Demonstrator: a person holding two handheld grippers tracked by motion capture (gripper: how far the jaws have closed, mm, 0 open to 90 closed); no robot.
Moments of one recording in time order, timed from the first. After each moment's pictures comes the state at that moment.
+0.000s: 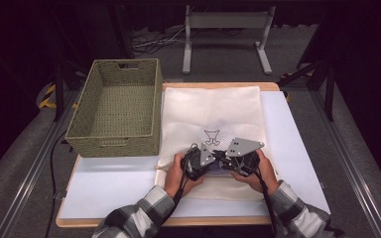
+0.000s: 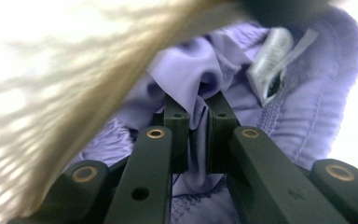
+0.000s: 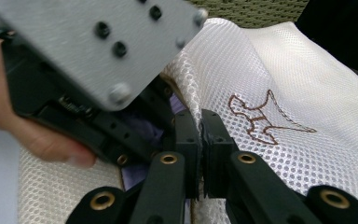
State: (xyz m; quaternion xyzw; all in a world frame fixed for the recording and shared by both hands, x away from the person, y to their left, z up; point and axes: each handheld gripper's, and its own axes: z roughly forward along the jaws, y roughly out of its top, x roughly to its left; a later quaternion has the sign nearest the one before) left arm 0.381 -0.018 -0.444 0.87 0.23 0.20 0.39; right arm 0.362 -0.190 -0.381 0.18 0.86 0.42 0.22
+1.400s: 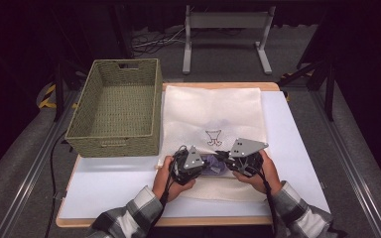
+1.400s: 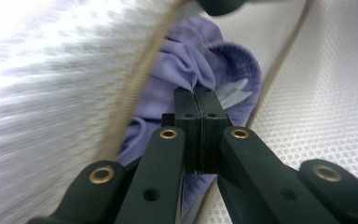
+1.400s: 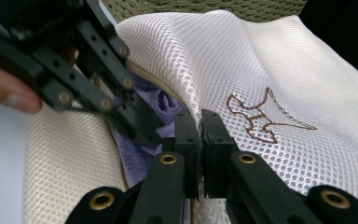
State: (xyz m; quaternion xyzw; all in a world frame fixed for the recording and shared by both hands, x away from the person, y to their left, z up) left arm 0.363 0.012 -0.428 0.88 0.18 0.15 0.42; right arm 0.360 -0.198 -0.380 0.18 0.86 0.42 0.22
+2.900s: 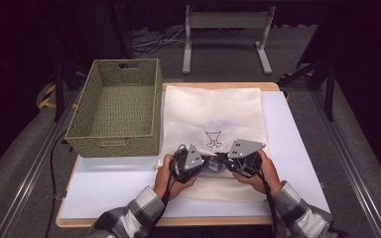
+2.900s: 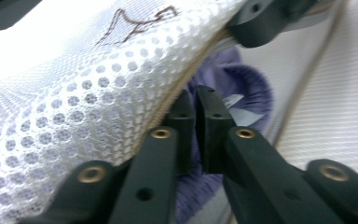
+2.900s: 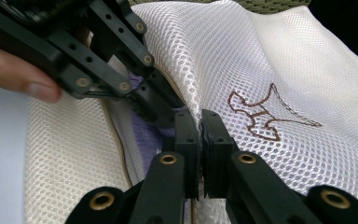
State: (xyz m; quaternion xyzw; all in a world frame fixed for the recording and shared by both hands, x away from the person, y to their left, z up) left arm 0.365 0.015 -0.426 0.86 0.19 0.19 0.44; right arm 0.360 -0.196 -0.383 0.18 0.87 0.40 0.21
